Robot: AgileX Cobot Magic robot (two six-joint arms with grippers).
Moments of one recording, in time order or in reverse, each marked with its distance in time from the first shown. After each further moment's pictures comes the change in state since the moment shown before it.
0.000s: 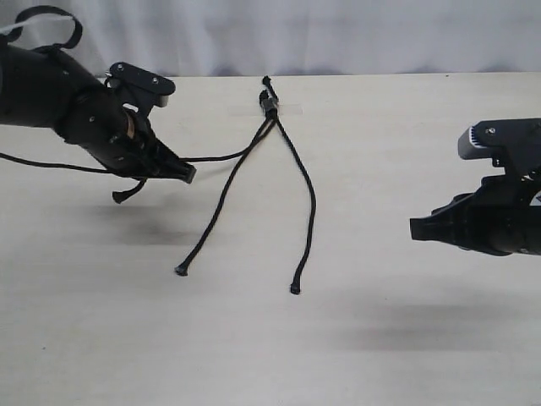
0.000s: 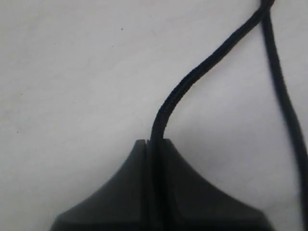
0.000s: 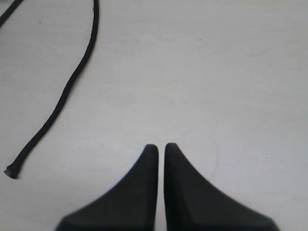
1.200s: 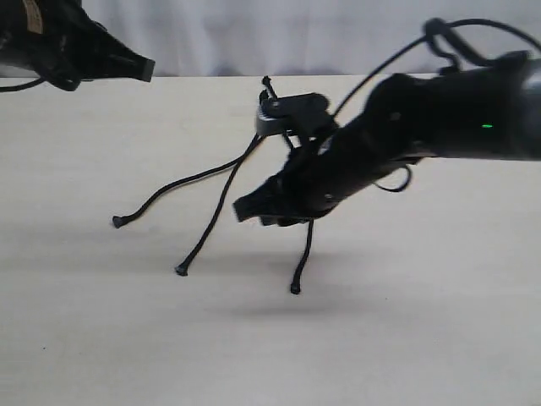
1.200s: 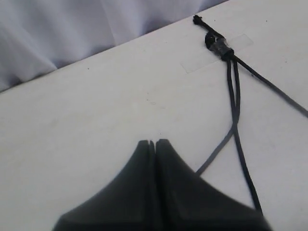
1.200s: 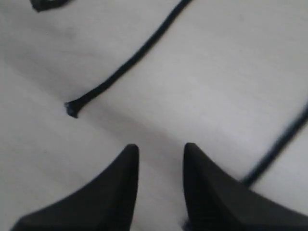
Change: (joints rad) left arm 0.013 -0.437 0.033 0.034 0.014 0.000; right arm 0.378 0.506 -0.577 0.049 0.292 0.059
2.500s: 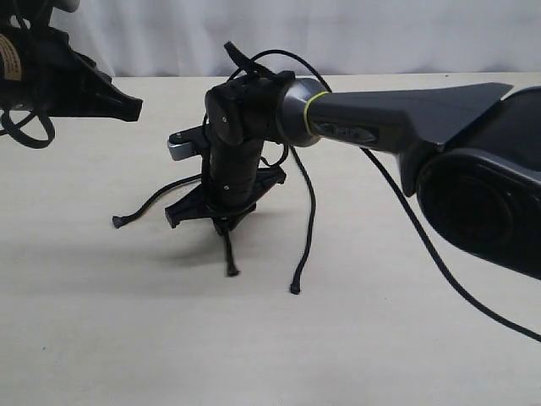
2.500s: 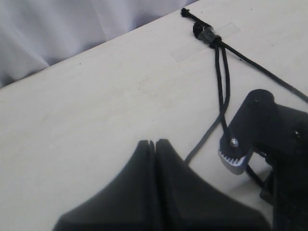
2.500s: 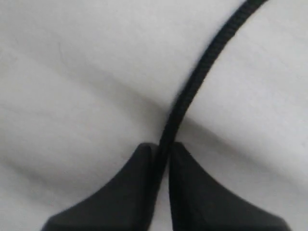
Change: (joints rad) left arm 0.000 -0.090 0.174 0.034 -0.118 0.000; right arm 0.099 0.589 -0.766 -0.343 0.485 0.338
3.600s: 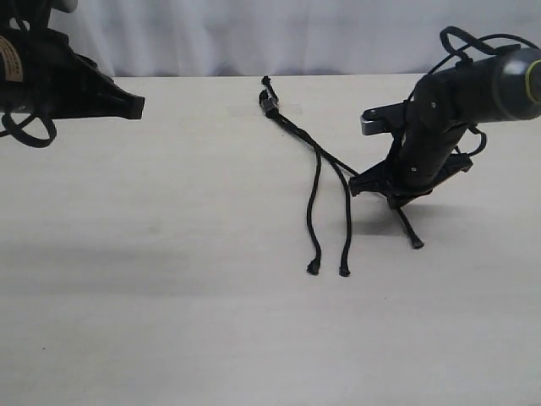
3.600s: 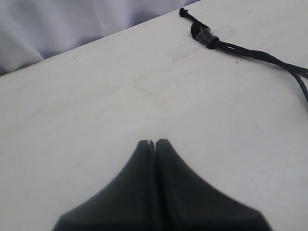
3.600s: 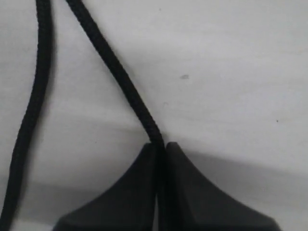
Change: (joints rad) left arm 0.000 0.000 0.003 -0.033 -0.005 -0.022; right arm -0.463 -0.310 0.564 -0.202 -0.287 0.000
